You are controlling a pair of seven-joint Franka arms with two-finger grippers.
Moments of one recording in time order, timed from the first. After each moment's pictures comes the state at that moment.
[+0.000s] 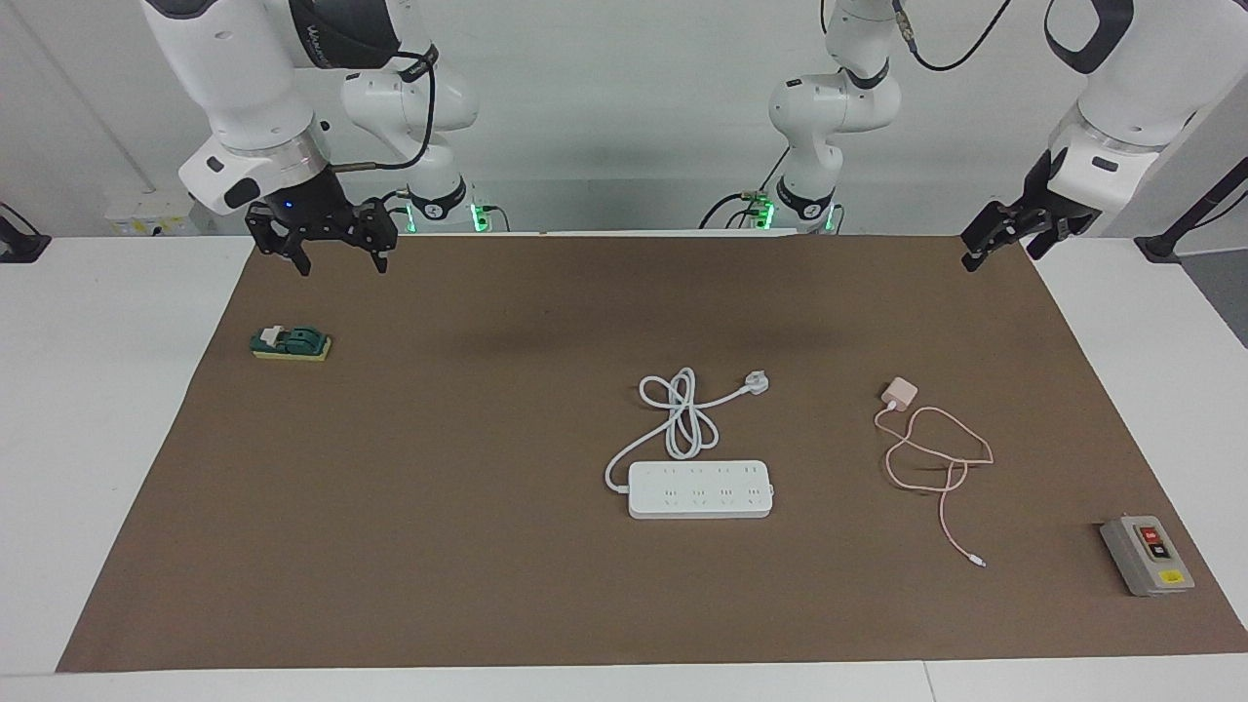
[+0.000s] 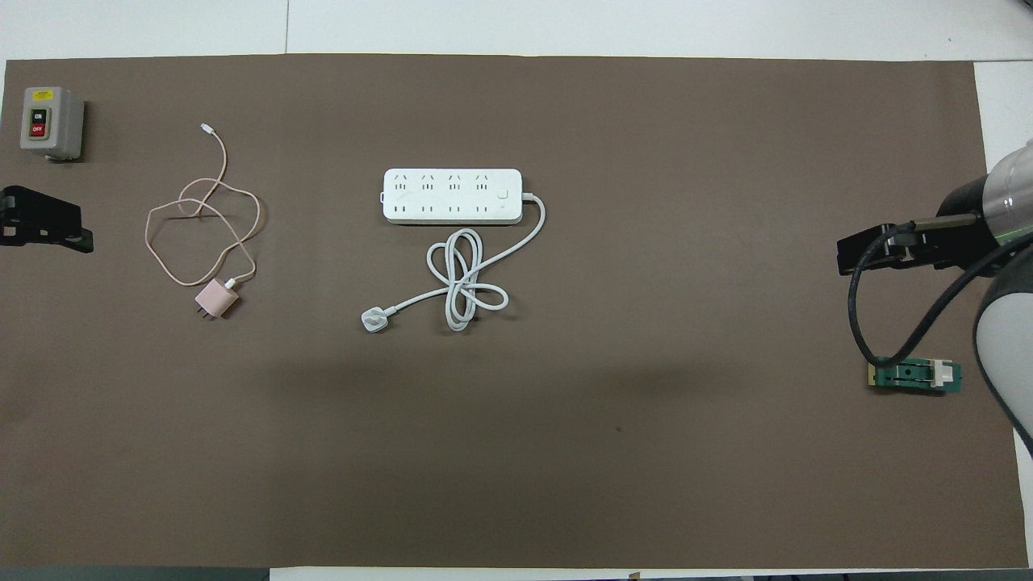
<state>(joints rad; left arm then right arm) -0.01 0.02 -0.02 -1.52 0.00 1.51 -0.13 -0.02 -0.03 0.09 -1.65 -0.01 1.57 0.04</state>
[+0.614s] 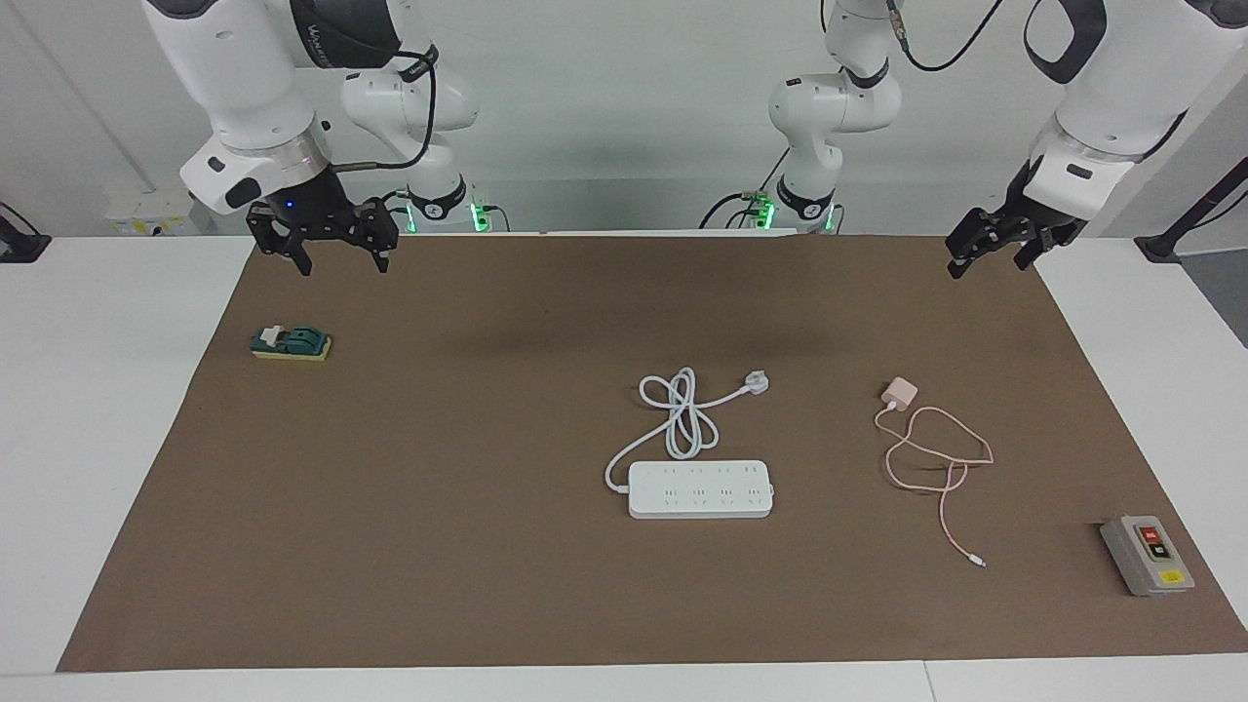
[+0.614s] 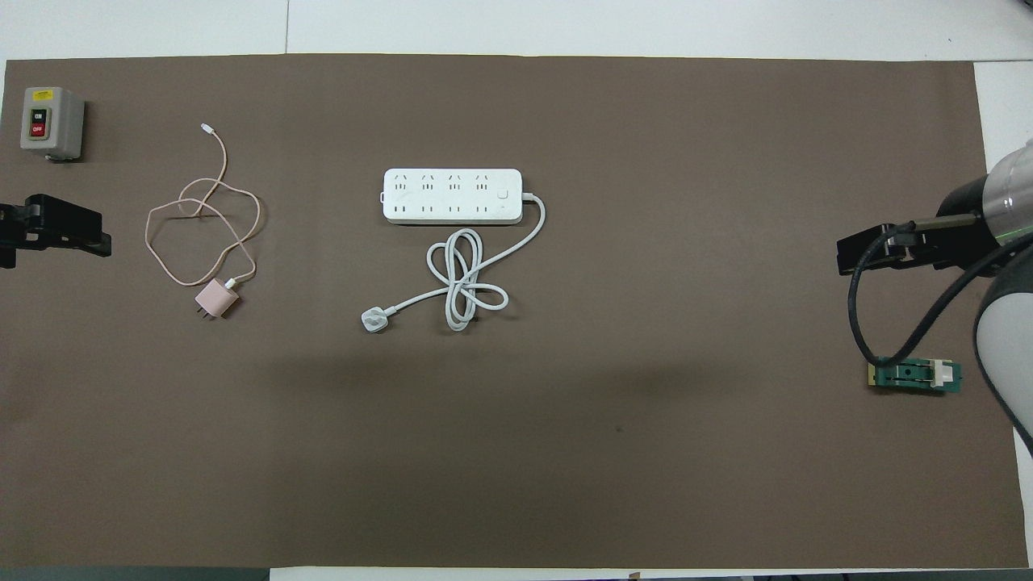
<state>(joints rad) -0.03 0.01 -0.01 -1.55 0.00 1.52 -0.07 -0.02 -0.03 0.09 -1.65 -0.01 1.57 0.04</state>
